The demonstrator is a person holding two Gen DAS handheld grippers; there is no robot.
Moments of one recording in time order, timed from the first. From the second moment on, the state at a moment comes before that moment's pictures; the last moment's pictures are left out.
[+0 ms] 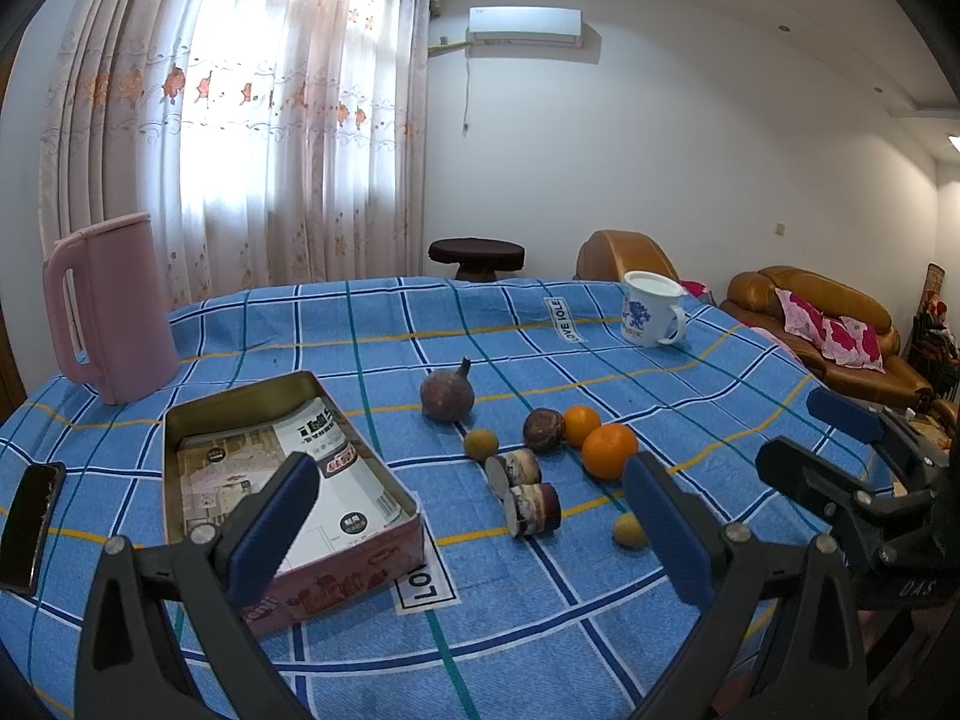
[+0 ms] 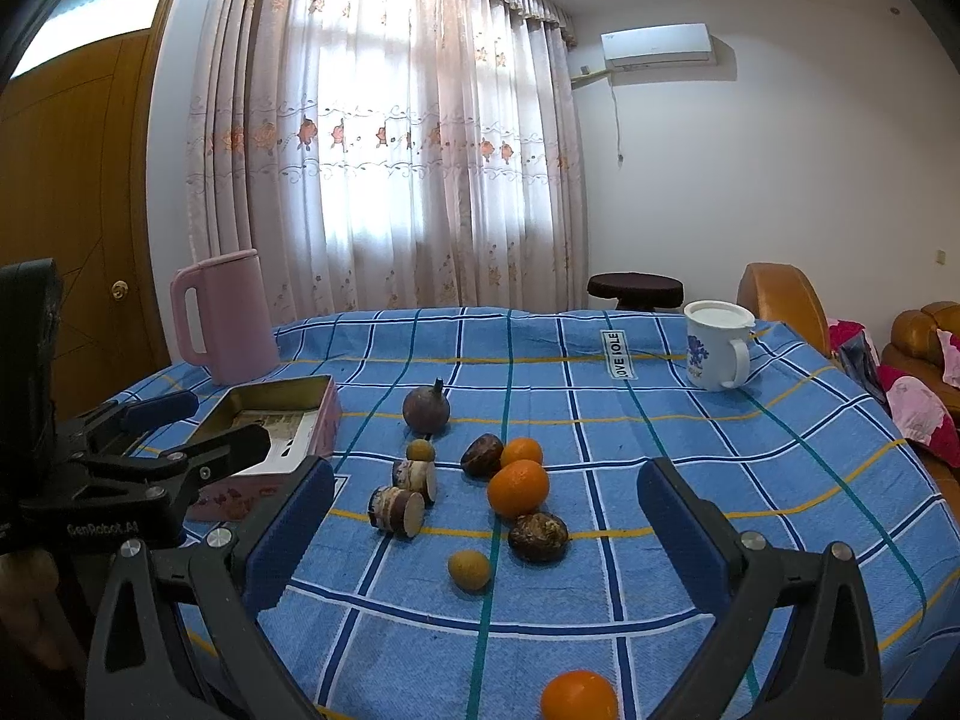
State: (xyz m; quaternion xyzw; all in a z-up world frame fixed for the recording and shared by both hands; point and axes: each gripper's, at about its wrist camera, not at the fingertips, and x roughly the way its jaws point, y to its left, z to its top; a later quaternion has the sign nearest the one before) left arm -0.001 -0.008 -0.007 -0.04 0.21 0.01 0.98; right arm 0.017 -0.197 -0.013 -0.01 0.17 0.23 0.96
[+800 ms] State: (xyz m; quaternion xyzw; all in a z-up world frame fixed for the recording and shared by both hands) left arm 0.018 -0.042 -0.055 -0.03 0.26 -0.05 0.97; right arm 0.013 -0.246 -0.066 -0.04 0.20 0.19 0.96
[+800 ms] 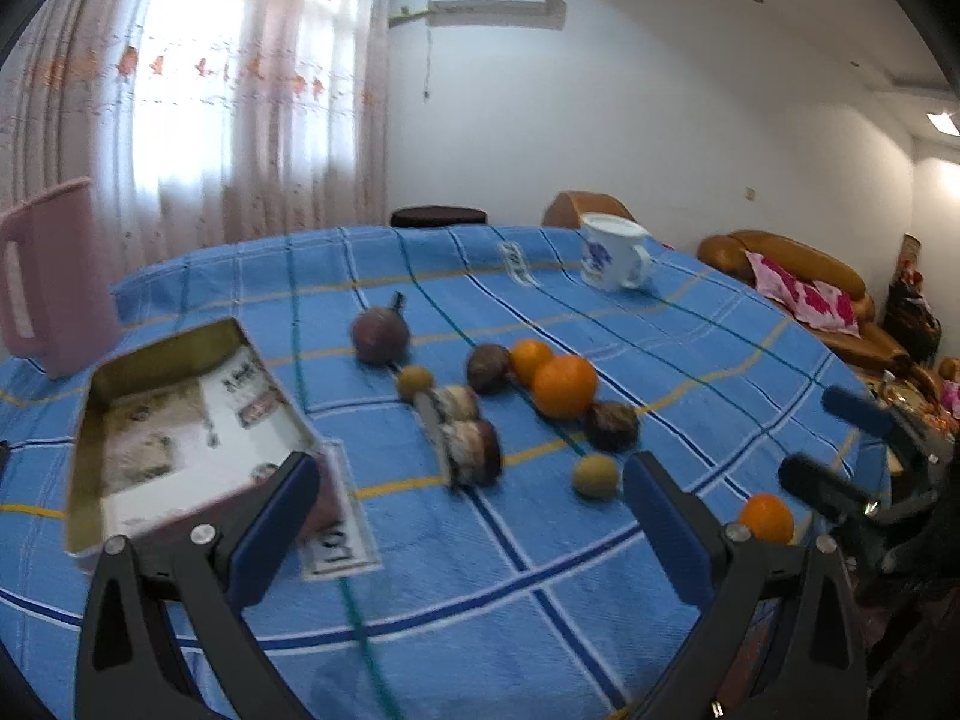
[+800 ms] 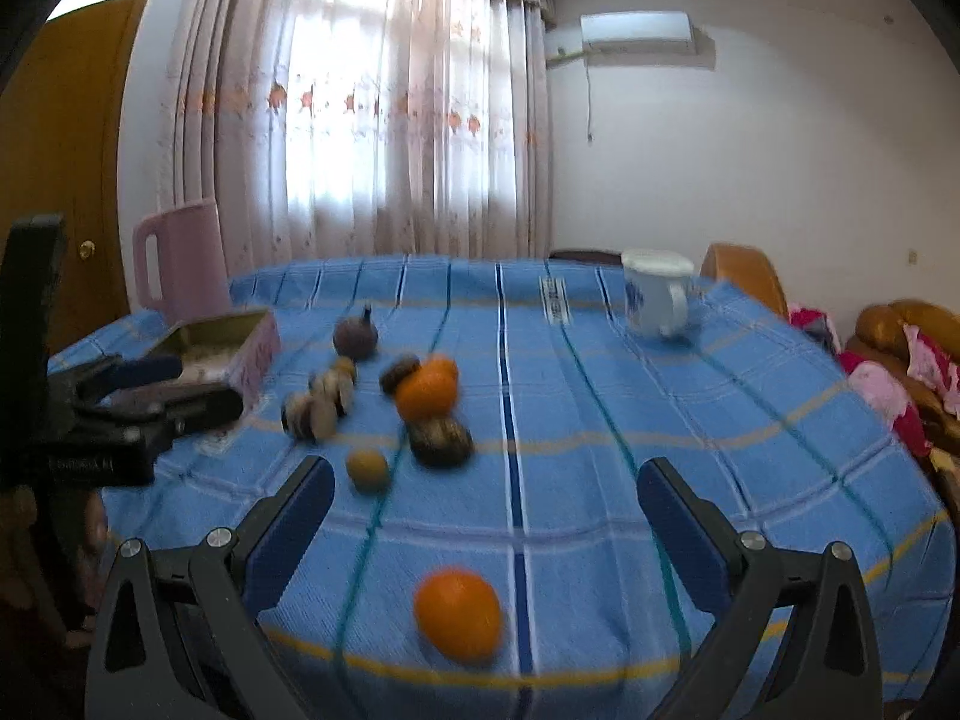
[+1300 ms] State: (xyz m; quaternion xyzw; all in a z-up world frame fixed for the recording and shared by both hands) left arm 0.045 -0.075 -0.077 -0.02 0.32 -0.10 0.94; right arm 0.025 -0.251 -0.114 -0.03 0.28 0.26 0.93
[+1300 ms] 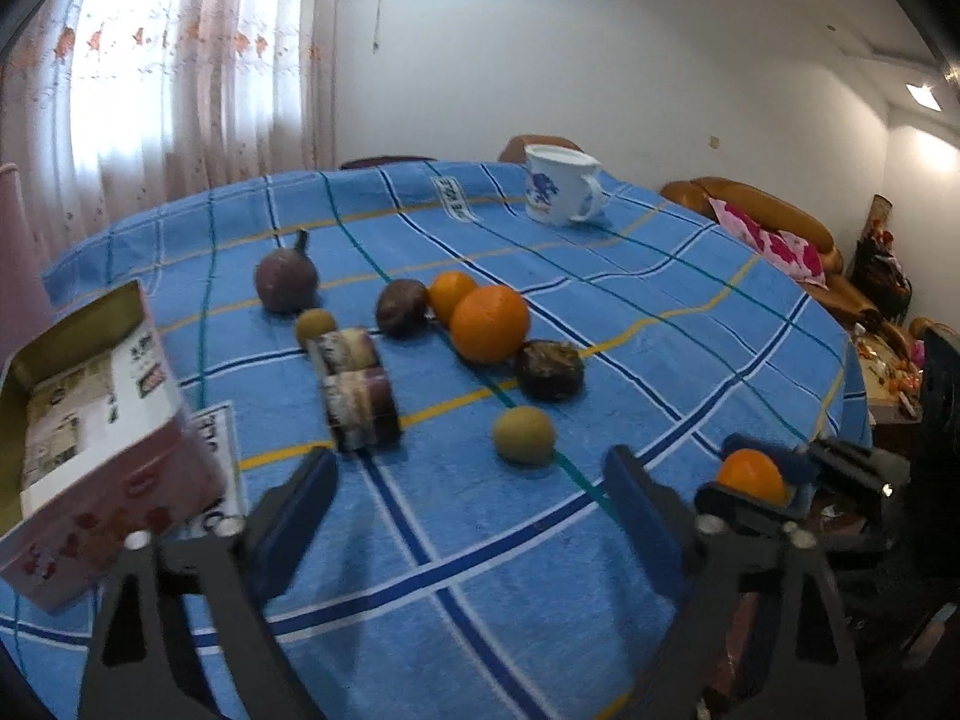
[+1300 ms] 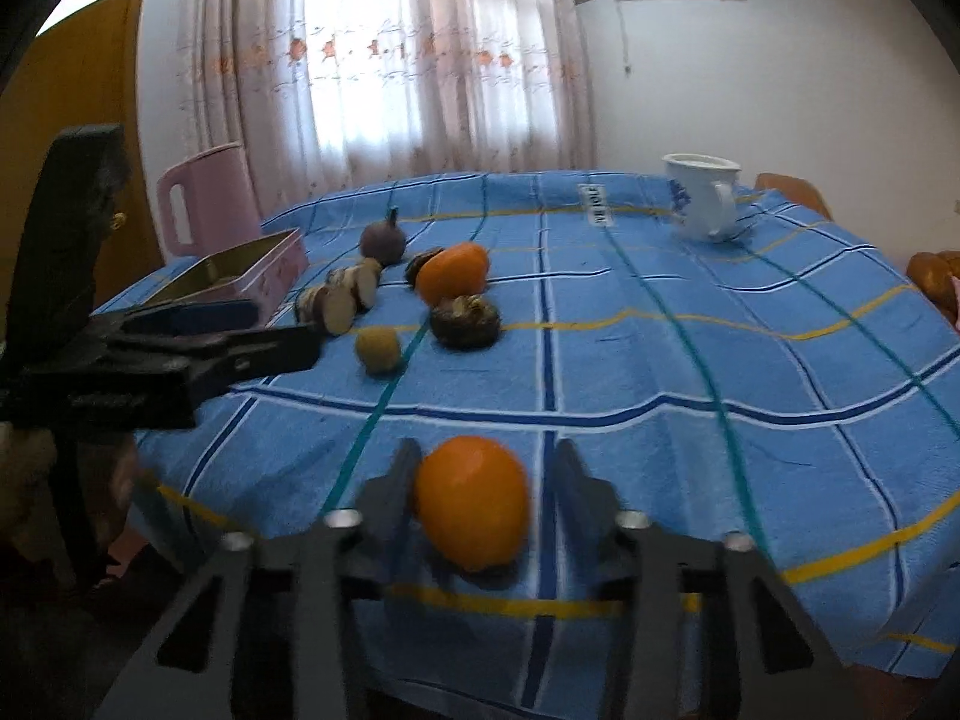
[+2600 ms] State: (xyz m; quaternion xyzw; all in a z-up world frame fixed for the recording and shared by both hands) left arm 0.074 -0.073 -0.076 -0.03 0.36 -0.14 0.92; right arm 0.029 -0.238 -0.092 -0.03 0.23 0.29 0.93
